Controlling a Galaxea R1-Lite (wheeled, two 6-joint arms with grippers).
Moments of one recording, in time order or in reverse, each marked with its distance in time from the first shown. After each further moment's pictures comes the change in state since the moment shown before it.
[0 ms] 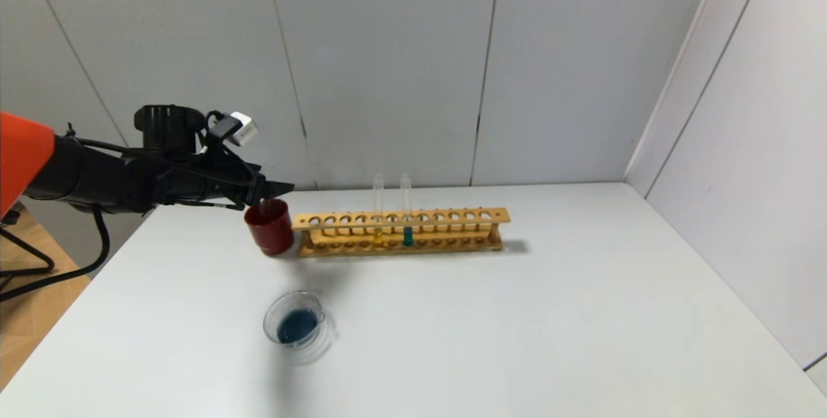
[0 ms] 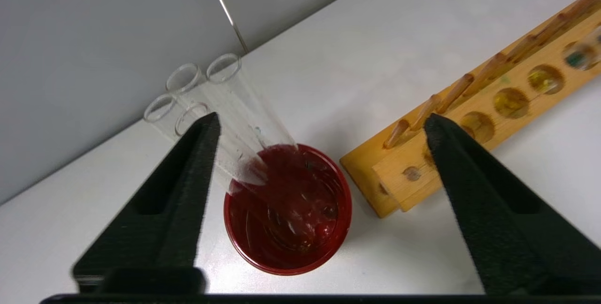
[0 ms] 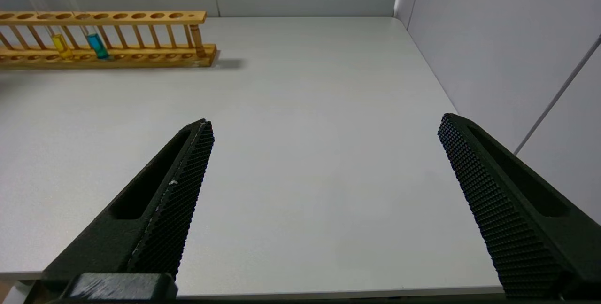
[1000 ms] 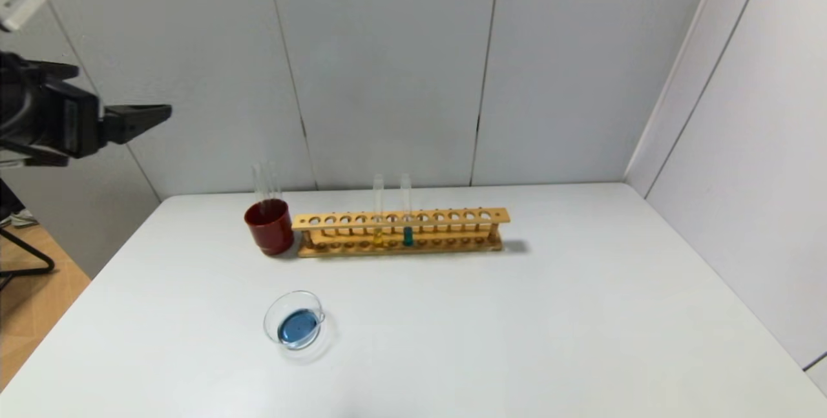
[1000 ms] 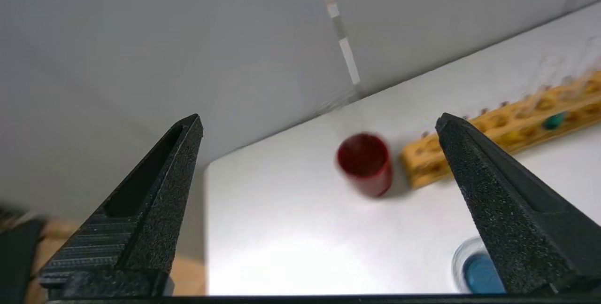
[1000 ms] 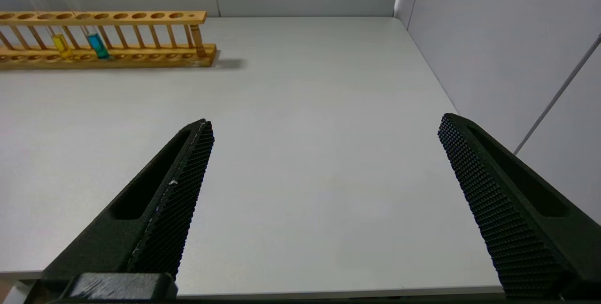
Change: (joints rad) left arm -0.041 -0.858 0.267 0.253 0.431 -0.006; right arm 0.000 0.000 0.000 0.000 0.000 0.000
